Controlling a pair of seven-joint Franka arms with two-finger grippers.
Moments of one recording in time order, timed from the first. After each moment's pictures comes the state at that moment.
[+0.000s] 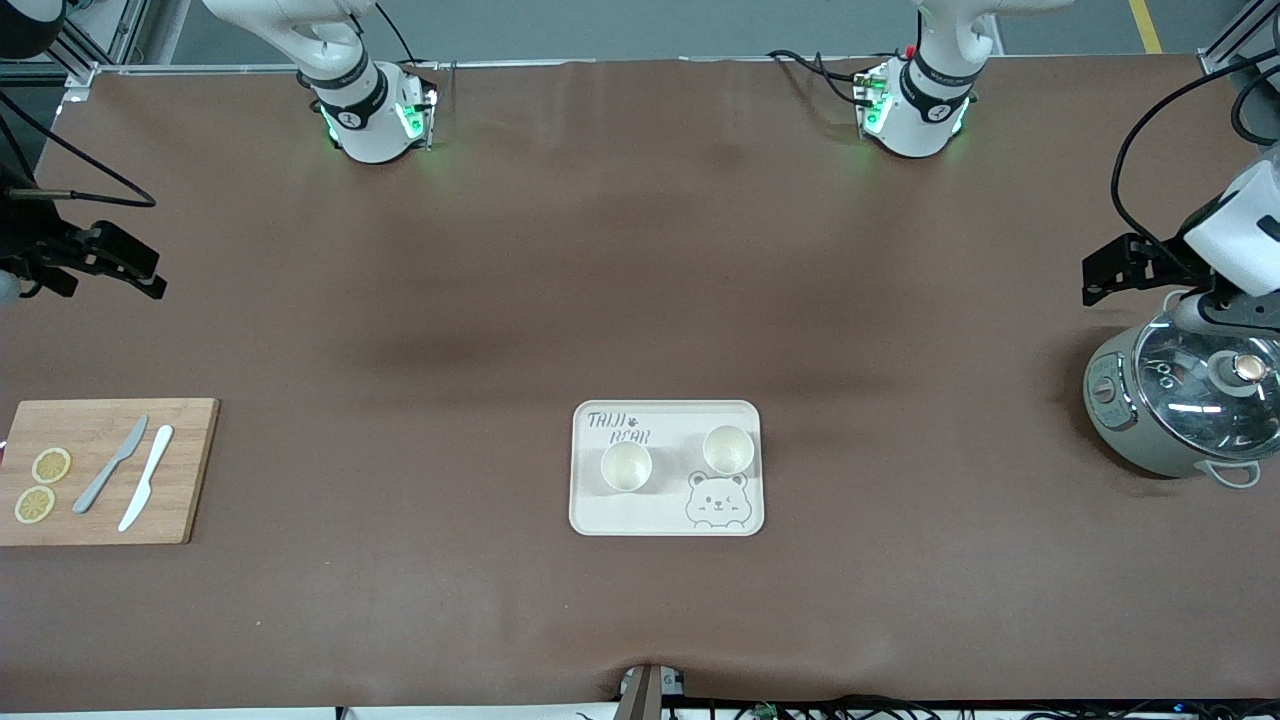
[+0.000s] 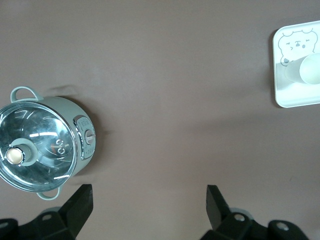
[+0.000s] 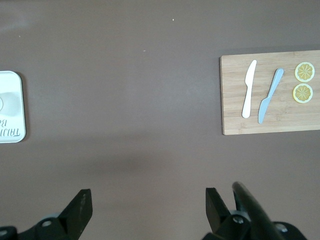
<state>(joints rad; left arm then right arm) -0.05 0.13 -0.04 -1.43 0.05 1.54 0.08 0.03 -0.02 -0.05 -1.61 0.00 1.65 0.03</state>
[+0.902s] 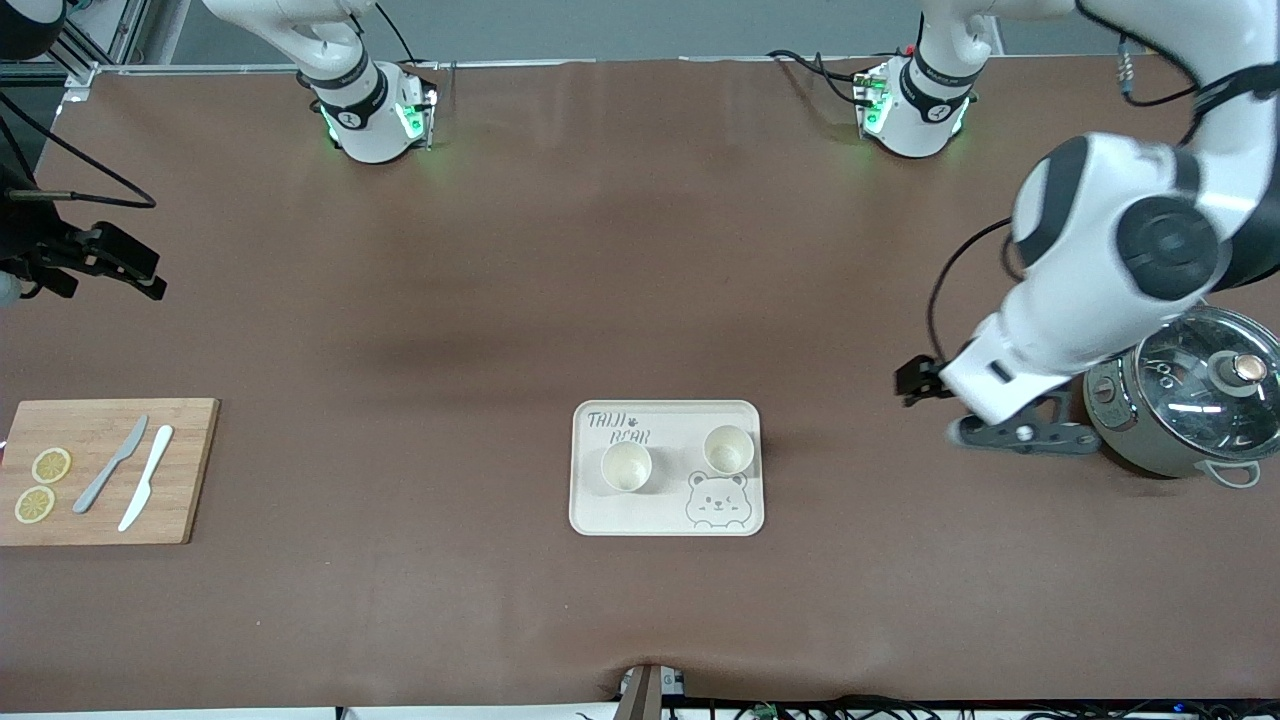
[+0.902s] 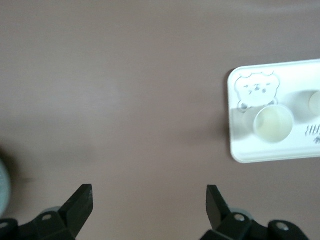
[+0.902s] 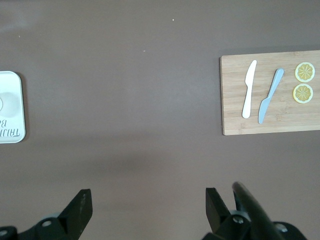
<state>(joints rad) -0.25 0.40 -0.07 -1.44 0.03 1.87 -0.23 0.03 -0.01 -0.05 -1.61 0.00 1.65 0.03</state>
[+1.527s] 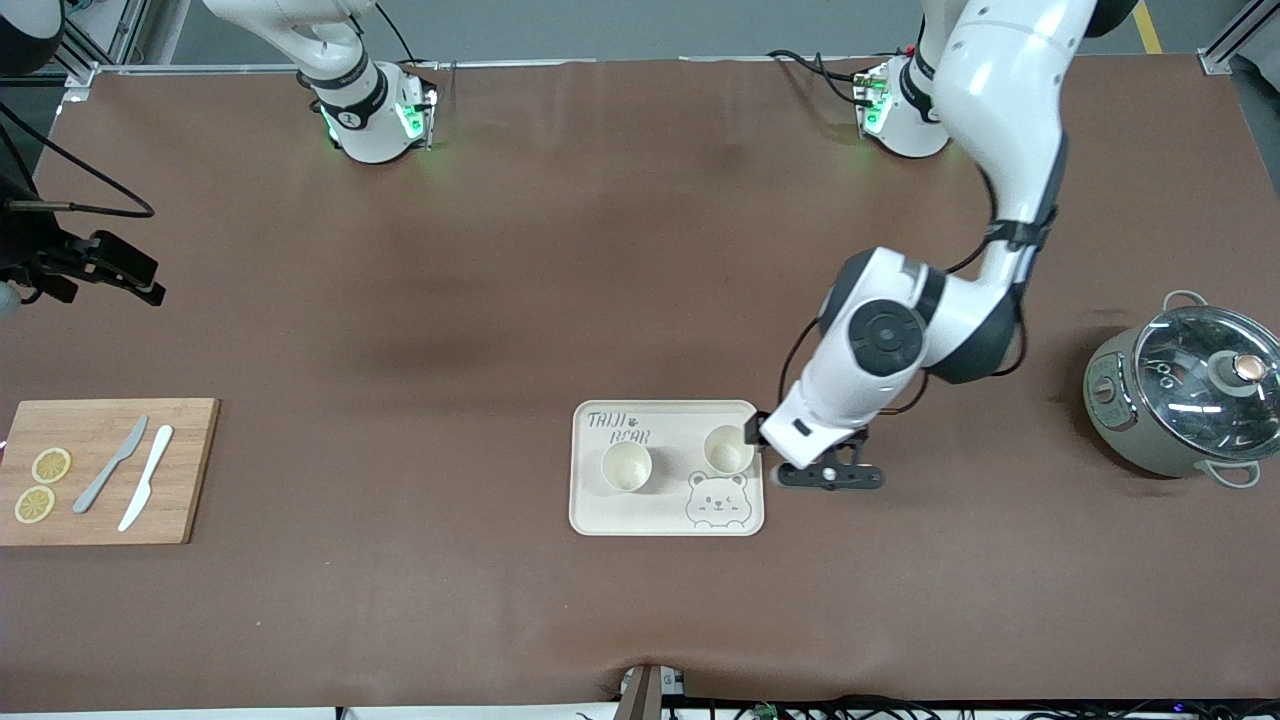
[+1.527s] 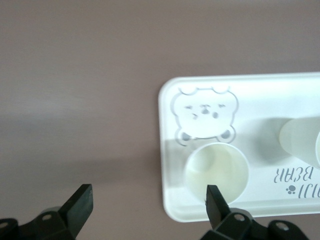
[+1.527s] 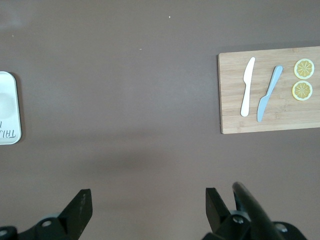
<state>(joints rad) -0.42 0.67 -0.07 -1.44 0.03 2.21 -0.43 0.02 0.00 -0.05 -1.61 0.00 1.66 0.03</state>
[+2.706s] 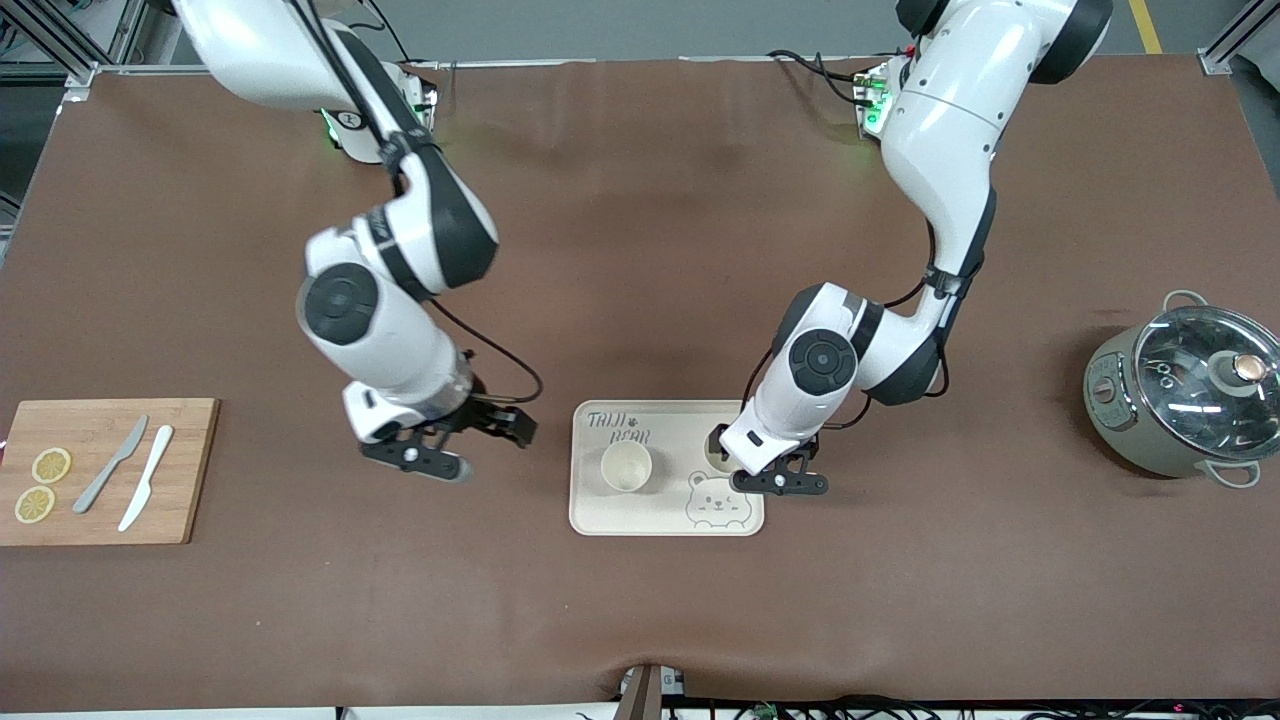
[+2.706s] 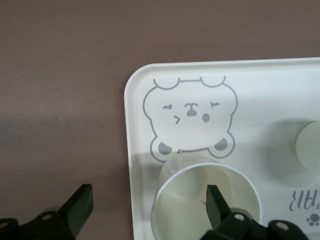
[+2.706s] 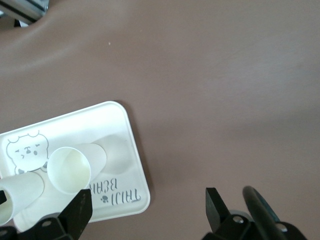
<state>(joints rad) -0.45 0.80 -0.07 -1.44 0.03 2.37 -0.45 0.48 0.59 -0.02 -1.42 0.10 2.16 0.70</state>
